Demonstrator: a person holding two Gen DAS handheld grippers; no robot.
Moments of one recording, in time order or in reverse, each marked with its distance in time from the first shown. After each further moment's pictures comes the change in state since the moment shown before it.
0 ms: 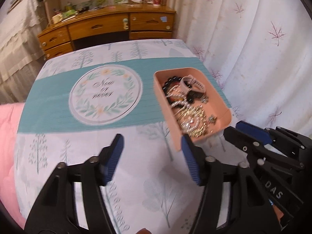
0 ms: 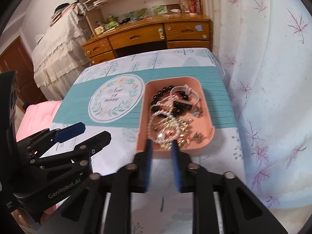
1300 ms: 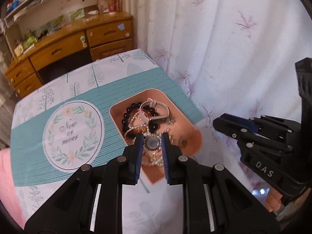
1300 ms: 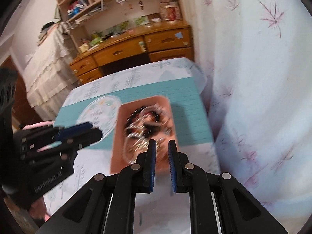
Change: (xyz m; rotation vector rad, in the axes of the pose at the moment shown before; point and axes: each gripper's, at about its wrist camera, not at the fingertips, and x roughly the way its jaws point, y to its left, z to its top) left arm 0.027 -0.068 0.078 0.254 0.020 -0.168; right arm -0.006 -0.072 0.039 0.137 -0.059 -0.058
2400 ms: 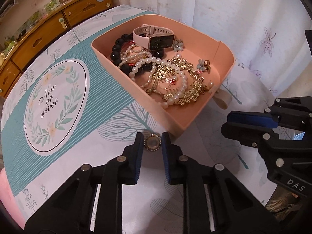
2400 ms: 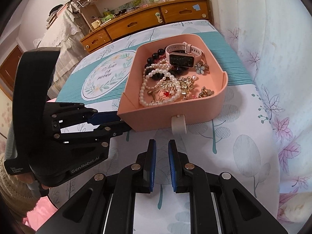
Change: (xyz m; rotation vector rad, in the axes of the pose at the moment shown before) left arm 0.089 0.021 -0.094 0.222 0.189 -0.007; right arm 0.067 0.034 -0.104 -0.044 0.134 0.133
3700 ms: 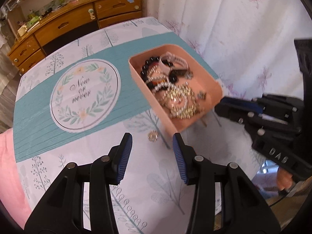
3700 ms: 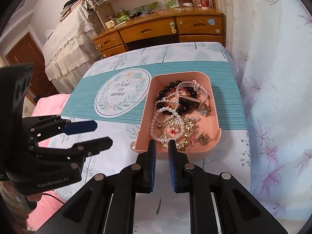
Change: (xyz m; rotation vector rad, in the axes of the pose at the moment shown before) left arm -0.098 0.015 0.003 -0.227 -0.013 0.012; right arm -0.060 0.023 0.063 -0.115 -0.022 0.009
